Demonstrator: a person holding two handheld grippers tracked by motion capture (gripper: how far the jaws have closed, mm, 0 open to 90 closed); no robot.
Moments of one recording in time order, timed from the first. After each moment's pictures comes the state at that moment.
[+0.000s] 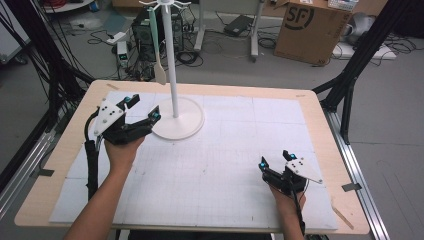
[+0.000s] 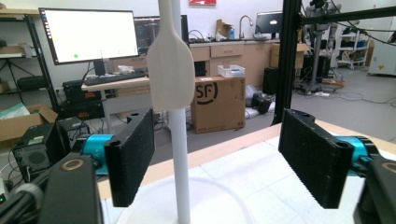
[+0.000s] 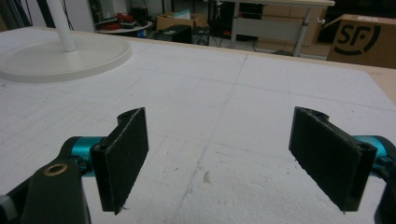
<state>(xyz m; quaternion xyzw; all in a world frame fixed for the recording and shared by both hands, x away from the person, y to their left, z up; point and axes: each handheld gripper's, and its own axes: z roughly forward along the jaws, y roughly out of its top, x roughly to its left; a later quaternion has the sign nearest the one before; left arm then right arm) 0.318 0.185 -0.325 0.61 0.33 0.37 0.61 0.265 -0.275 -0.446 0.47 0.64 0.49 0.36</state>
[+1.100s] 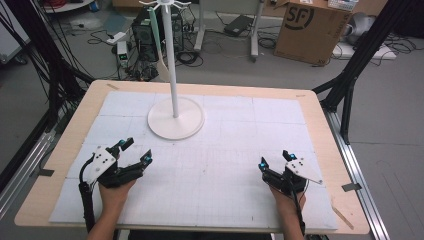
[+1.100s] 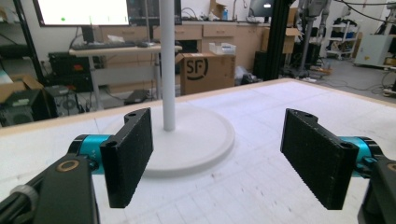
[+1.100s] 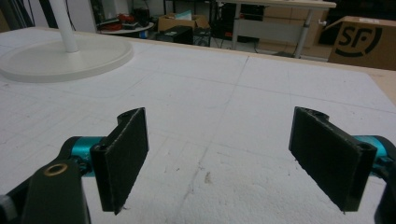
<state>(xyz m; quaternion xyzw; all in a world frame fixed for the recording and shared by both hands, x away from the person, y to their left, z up) 0.261 0.213 -0.421 0.63 0.35 0.33 0.61 0.264 -0.275 -0.446 0.47 0.64 0.49 0.36</state>
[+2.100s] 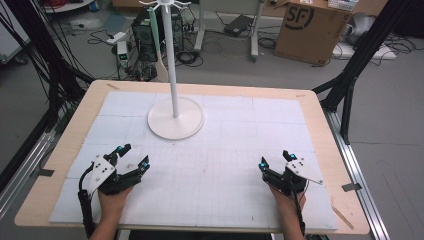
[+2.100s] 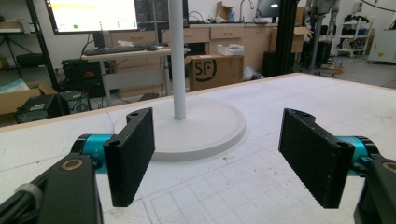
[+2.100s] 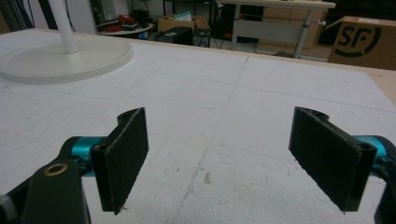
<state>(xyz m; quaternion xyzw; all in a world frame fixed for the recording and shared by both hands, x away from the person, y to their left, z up) 0.254 0.219 -0.442 0.62 0.34 0.36 0.60 0.264 -0.276 -0.446 0.47 0.64 0.49 0.37</state>
